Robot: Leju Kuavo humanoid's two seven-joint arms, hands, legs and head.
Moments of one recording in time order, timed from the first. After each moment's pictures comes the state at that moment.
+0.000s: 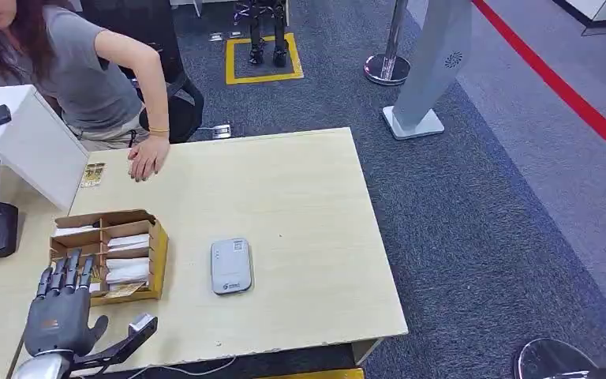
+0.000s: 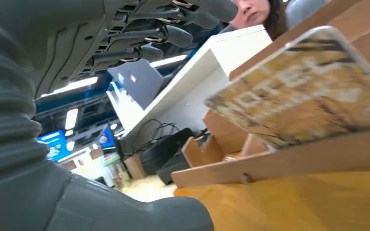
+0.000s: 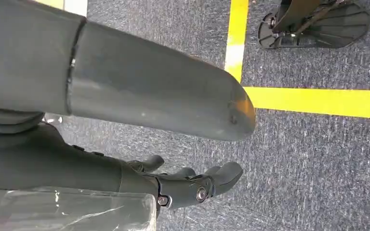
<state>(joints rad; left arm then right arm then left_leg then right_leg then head) 0.17 0.21 -0.05 -1.68 -1.57 0.04 0.25 -0.09 0.12 -1.15 -0.22 1.45 -0.02 -0.07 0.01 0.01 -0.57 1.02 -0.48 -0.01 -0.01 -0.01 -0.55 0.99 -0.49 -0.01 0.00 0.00</state>
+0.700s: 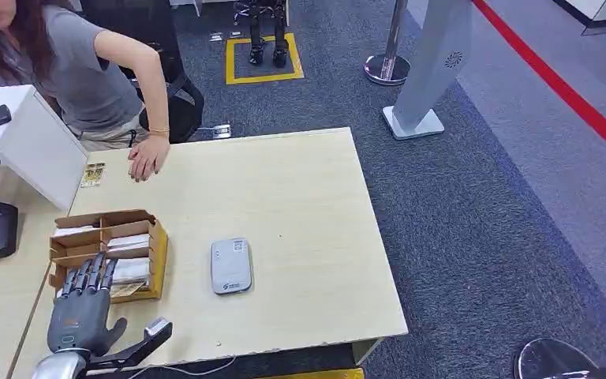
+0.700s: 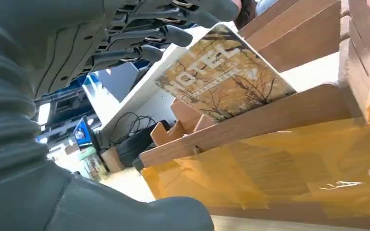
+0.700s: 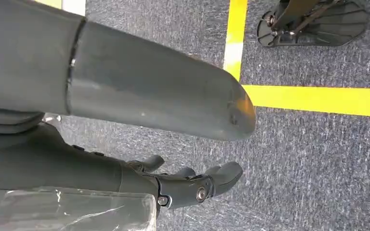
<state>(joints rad) 0.15 0.15 -0.04 -1.61 -1.57 0.05 0.16 -0.09 0.11 -1.15 -0.22 1.45 -0.02 -0.07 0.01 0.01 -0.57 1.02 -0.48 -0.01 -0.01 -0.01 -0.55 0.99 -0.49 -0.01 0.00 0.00</state>
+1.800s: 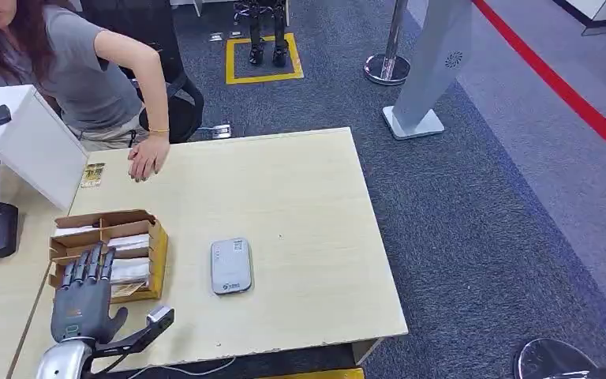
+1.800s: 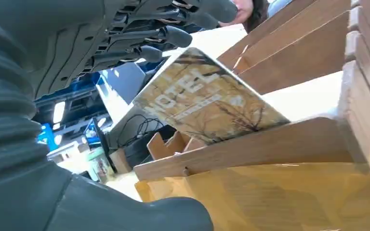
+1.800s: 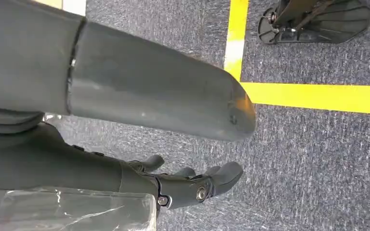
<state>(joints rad) 0.09 0.17 -0.10 -1.56 -1.57 0.07 0.26 -0.09 0.11 -1.15 -0.22 1.46 -0.02 -0.07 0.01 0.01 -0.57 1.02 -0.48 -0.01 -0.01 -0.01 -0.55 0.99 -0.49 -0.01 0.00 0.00</state>
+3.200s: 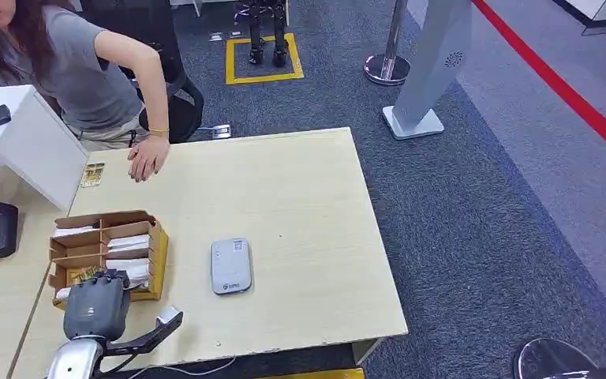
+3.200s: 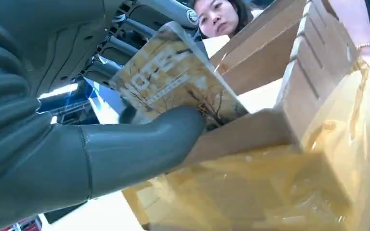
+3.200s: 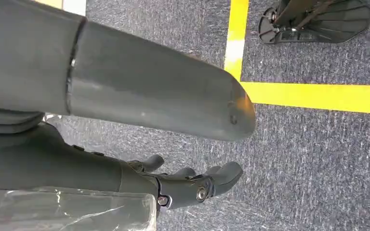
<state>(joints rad) 0.06 0.23 -0.21 -1.52 -1.57 0.11 0.32 -0.09 0.11 -1.15 -0.22 1.46 -0.02 -0.07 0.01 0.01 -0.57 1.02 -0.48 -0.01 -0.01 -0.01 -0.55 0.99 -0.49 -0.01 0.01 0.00</state>
